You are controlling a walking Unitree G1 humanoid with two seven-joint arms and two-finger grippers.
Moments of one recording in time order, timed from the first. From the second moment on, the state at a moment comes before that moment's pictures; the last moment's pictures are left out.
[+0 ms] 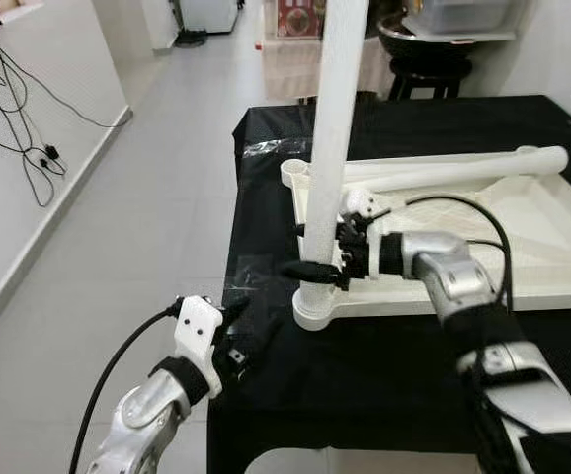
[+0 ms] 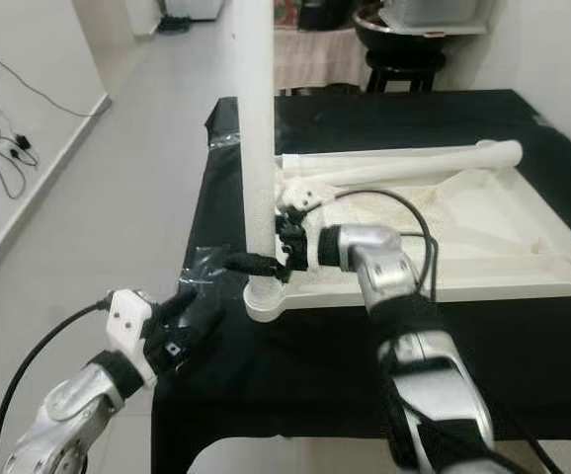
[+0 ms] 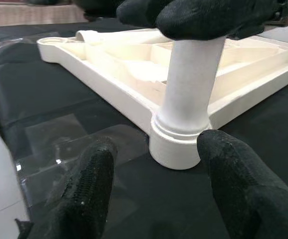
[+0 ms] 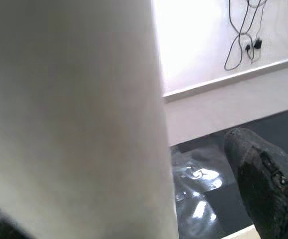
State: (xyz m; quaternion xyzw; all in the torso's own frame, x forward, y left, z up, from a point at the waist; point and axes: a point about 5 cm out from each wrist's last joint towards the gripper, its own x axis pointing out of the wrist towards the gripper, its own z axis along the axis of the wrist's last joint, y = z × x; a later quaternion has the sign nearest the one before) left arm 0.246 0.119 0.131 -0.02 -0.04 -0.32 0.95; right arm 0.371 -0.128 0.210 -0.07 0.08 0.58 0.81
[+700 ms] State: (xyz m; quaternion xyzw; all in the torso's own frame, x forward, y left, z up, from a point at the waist) left arm 0.243 0.119 0.128 -0.02 -0.03 -0.31 0.95; right arm 0.361 -0.156 0.186 -0.05 0.02 0.44 0.90
